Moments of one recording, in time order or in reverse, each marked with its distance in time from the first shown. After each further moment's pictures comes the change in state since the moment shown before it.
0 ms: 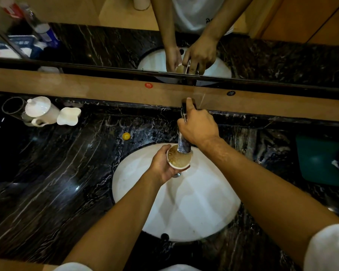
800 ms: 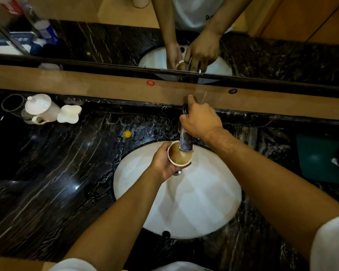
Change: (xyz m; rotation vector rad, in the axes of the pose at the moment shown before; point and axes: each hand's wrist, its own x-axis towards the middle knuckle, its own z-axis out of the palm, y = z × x) left_hand 0.007 0.000 -0.009 0.038 -0.110 0.006; right_hand 0.007 -0.005 -0.011 -0.049 -0.069 -0.011
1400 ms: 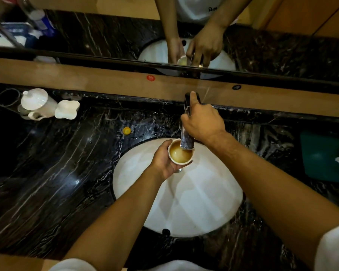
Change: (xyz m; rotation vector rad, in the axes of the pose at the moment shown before) left_hand 0.001 -0.002 0.004 -0.113 0.076 -0.043; right_hand -0.006 0.004 0.010 -0.020 0.036 0.017
